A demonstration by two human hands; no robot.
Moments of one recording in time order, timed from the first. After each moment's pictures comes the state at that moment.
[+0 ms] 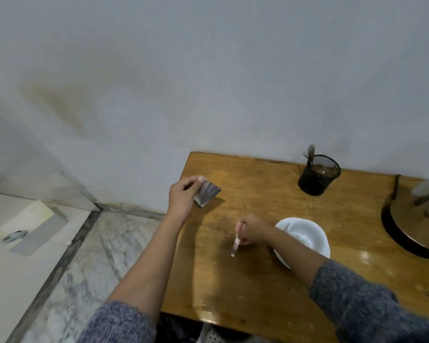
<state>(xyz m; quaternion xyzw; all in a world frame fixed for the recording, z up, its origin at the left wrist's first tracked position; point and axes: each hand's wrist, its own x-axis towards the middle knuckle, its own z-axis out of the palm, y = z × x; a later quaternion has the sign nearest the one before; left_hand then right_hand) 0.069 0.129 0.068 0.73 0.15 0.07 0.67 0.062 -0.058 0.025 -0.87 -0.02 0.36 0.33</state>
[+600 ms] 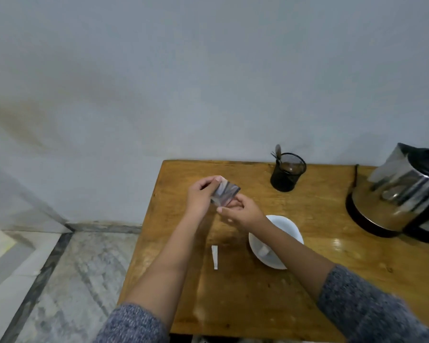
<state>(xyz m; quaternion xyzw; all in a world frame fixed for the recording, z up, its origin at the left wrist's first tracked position) 0.077 0.050 0.084 0.69 0.14 -0.03 0.71 0.054 -0.076 0.061 -0.75 0.04 0.19 0.63</state>
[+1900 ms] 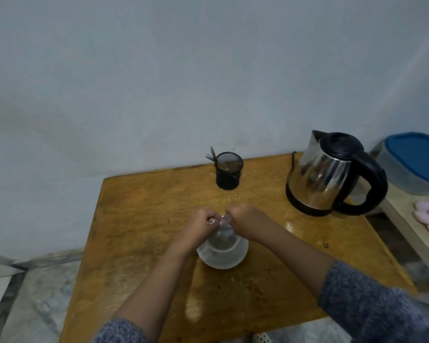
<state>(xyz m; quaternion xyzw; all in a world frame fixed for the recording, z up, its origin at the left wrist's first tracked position) 0.059 -0.075 0.051 0.90 -0.18 -0.16 0.37 0.026 -0.218 0.087 -0.97 -0.03 0.19 0.14</state>
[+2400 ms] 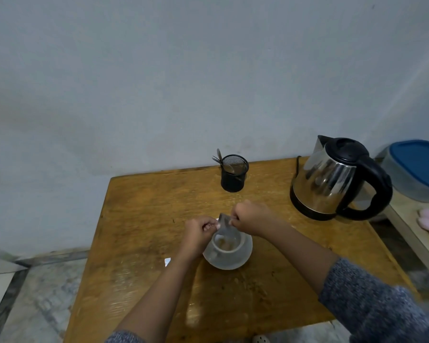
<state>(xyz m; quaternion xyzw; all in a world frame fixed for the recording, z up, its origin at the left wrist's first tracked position) 0.044 -0.057 0.031 0.86 -0.06 -0.12 0.49 0.037 -0.212 0.104 -0.97 -0.05 0.21 0.11</state>
